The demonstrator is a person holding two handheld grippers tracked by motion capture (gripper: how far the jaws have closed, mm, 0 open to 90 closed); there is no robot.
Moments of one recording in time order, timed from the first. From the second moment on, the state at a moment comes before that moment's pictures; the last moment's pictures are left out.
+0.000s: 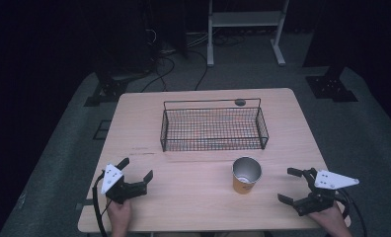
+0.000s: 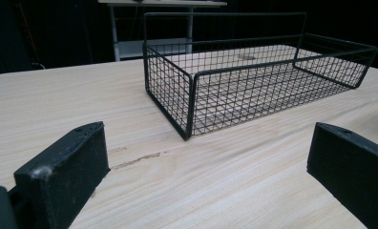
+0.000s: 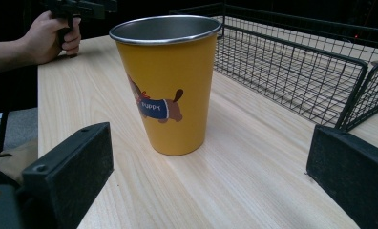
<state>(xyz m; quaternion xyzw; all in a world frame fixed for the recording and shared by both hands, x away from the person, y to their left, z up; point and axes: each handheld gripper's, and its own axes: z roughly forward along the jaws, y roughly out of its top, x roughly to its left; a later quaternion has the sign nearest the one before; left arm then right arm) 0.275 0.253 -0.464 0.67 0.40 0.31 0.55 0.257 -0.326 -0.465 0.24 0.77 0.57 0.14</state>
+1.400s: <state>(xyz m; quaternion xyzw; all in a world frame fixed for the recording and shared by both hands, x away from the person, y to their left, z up) 0.275 0.253 -0.463 0.67 0.39 0.31 0.55 0.276 -0.265 -0.455 0.23 0.78 0.56 0.12</state>
